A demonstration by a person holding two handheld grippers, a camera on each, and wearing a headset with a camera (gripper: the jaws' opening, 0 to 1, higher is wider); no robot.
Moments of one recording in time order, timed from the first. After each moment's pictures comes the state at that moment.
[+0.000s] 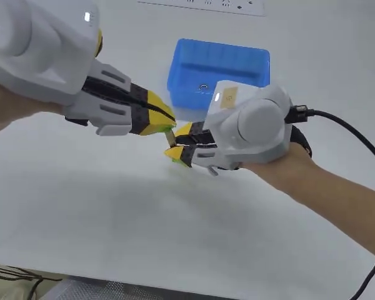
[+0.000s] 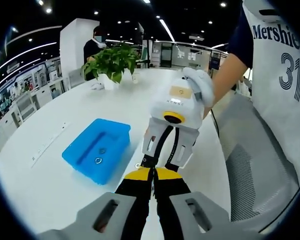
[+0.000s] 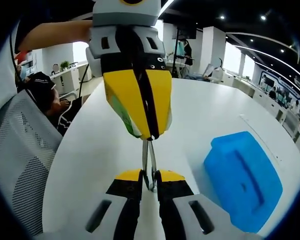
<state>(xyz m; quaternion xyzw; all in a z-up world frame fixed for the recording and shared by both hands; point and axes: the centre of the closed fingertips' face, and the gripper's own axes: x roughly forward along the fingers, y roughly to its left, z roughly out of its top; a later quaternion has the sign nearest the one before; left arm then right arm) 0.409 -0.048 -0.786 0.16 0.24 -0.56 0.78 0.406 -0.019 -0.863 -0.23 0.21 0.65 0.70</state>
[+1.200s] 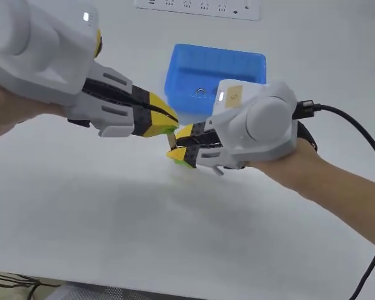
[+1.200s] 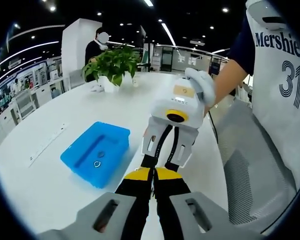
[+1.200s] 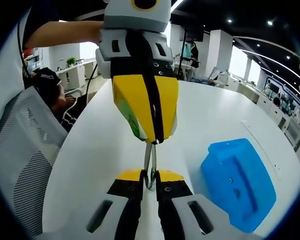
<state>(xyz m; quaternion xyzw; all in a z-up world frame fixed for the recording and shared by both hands) 0.414 -0.052 -0.781 0.14 0.24 -0.56 0.78 0.404 -0.025 -0.850 -0.24 0.20 0.66 0.68</state>
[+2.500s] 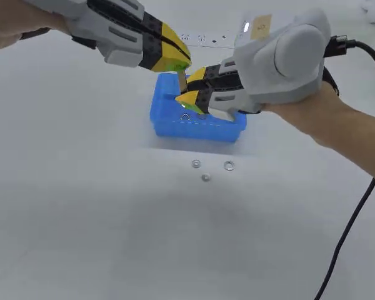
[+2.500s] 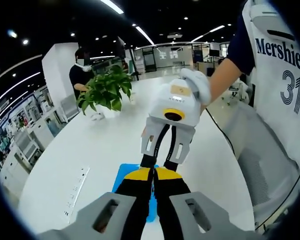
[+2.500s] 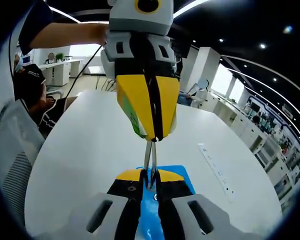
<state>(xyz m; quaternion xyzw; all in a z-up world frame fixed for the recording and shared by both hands) 0.490 -0.082 -0.692 0.24 0.15 -0.60 0.75 0.499 -0.047 -0.759 -0.28 0.11 0.61 0.74</state>
